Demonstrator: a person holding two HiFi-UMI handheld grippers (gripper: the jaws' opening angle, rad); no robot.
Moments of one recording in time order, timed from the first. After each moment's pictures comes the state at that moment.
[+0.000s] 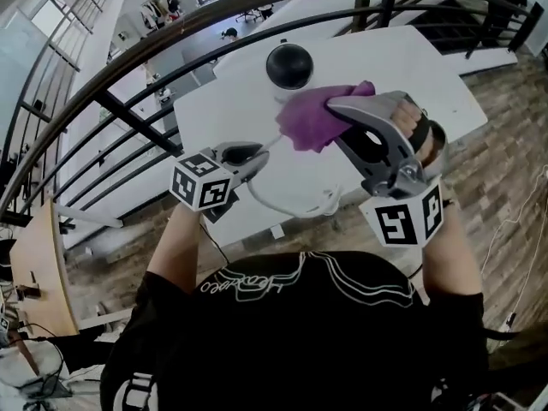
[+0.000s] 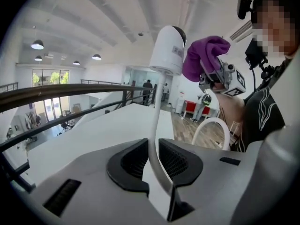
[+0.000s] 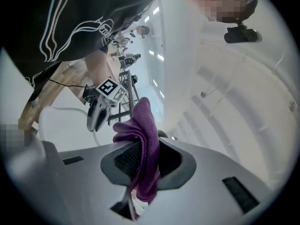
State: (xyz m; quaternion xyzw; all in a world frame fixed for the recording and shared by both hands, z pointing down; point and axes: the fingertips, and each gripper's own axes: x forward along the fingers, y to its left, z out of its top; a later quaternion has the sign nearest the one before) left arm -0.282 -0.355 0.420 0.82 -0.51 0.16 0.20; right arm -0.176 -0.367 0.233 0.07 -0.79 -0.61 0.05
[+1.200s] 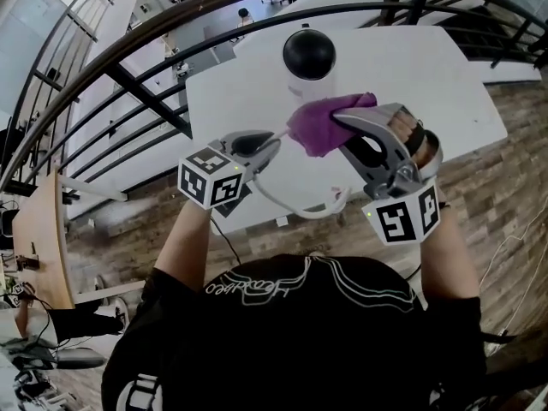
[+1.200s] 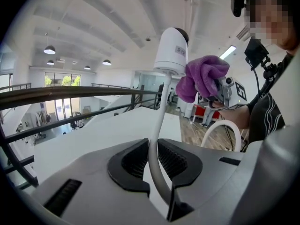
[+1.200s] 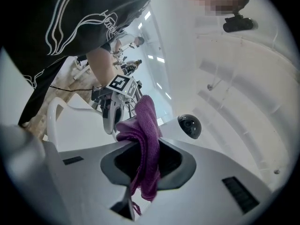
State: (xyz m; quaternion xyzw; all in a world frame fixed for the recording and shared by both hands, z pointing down) left arm -0.290 -0.365 0.426 0.79 -0.57 0.14 0.19; right arm -0.199 -0.383 0.305 0.00 -0.83 -0.55 0.06
